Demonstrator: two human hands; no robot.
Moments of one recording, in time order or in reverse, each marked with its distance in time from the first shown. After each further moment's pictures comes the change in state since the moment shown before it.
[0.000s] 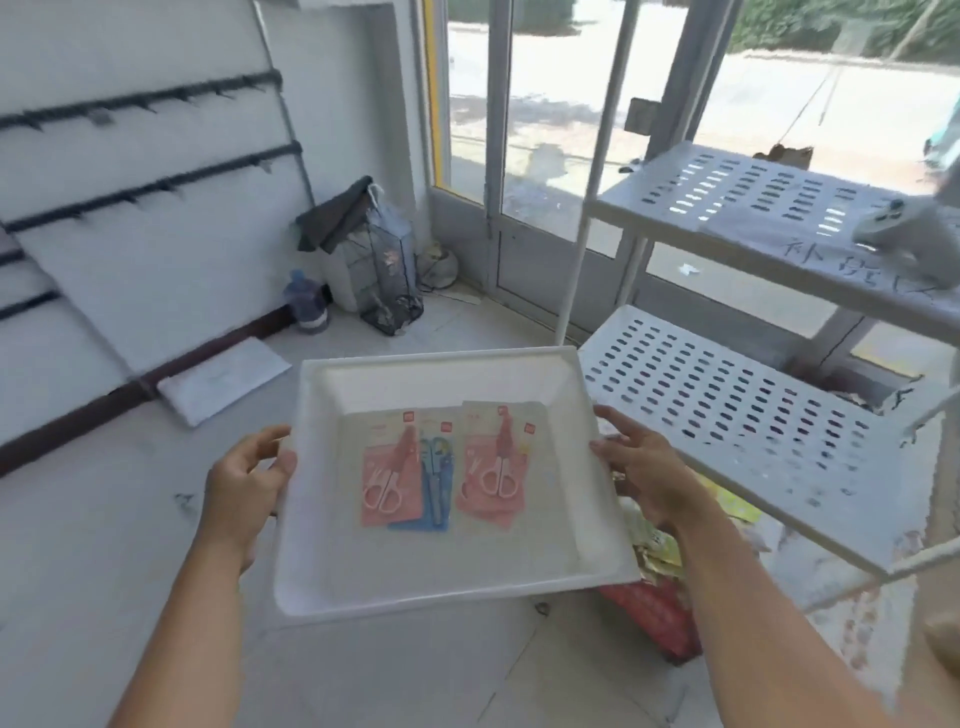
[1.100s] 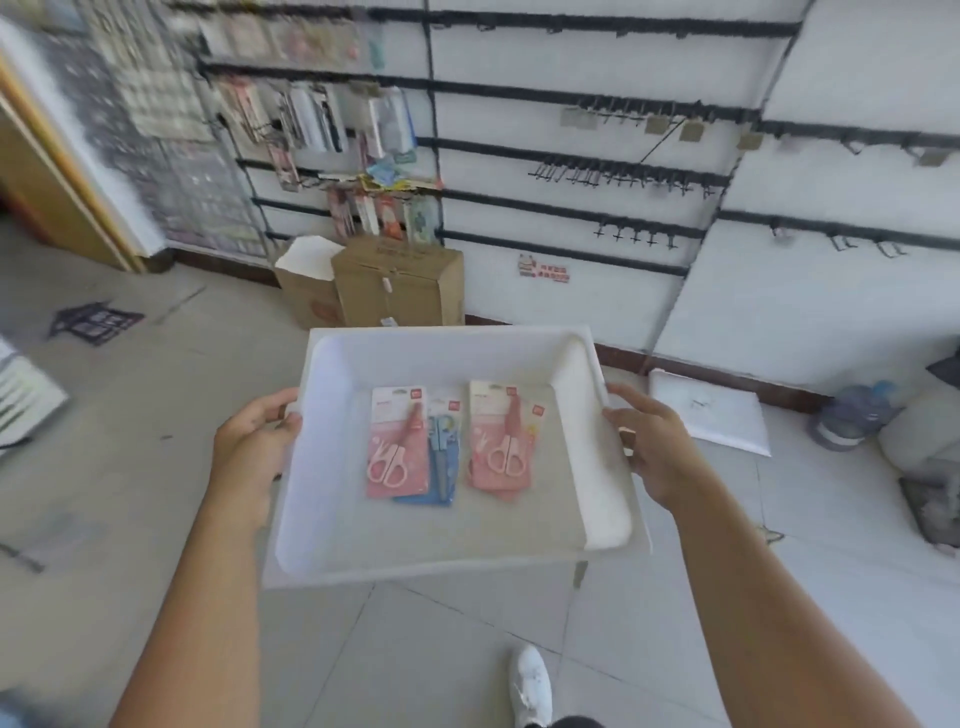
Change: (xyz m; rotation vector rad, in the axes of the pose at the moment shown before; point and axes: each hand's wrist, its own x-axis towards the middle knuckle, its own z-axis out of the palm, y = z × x) left_hand -0.024 -0.161 -0.610 -0.281 1.202 -0.238; right_hand 0.029 -0.041 0.825 -0.346 -0.984 -0.012
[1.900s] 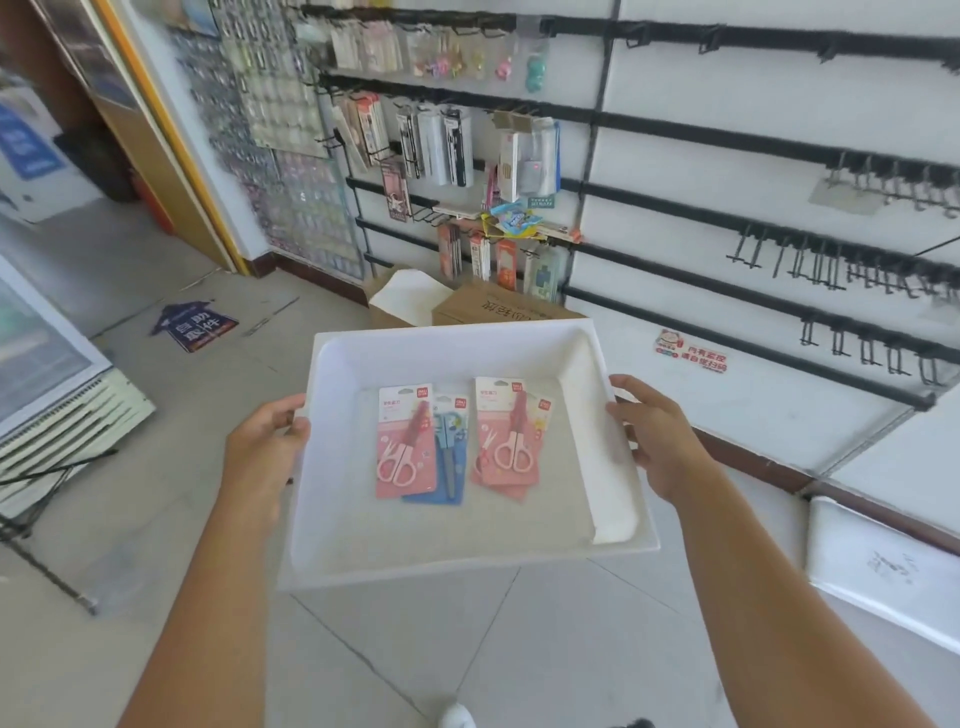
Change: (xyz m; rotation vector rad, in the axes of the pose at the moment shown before) left_hand 0.414 0.059 -0.019 0.072 0.237 -0.034; right_hand 0.379 -0.155 0.301 -0.110 -0.190 -0.009
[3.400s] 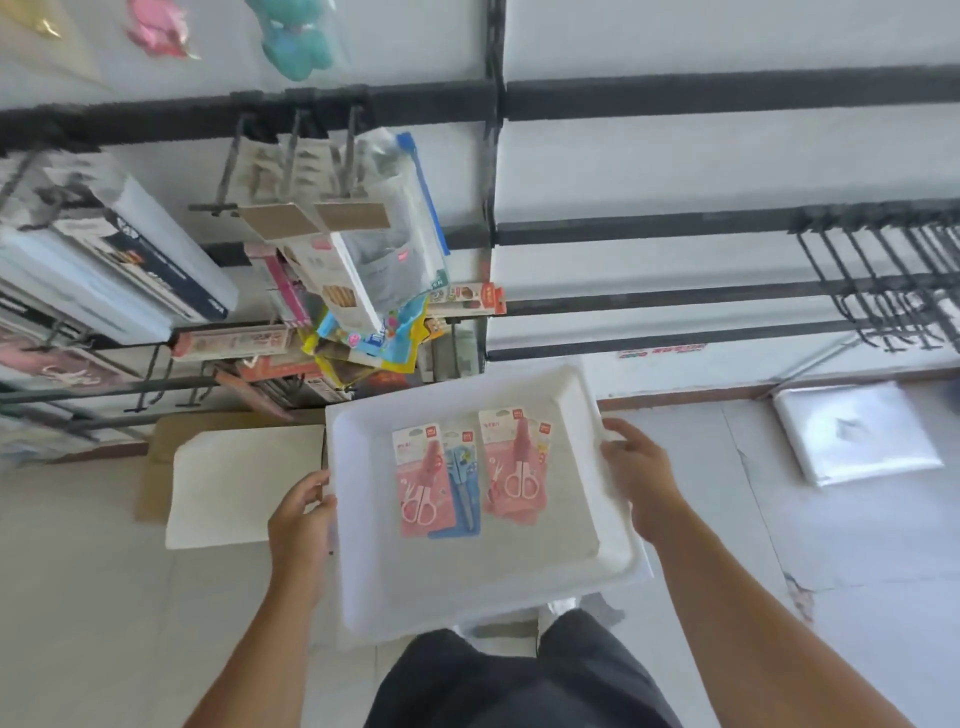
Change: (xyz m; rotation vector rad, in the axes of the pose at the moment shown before) left_hand 0.637 0.024 0.476 0.296 -0.556 -0.267; right_hand 0.598 -0.066 0.076 0.267 0.776 0.400
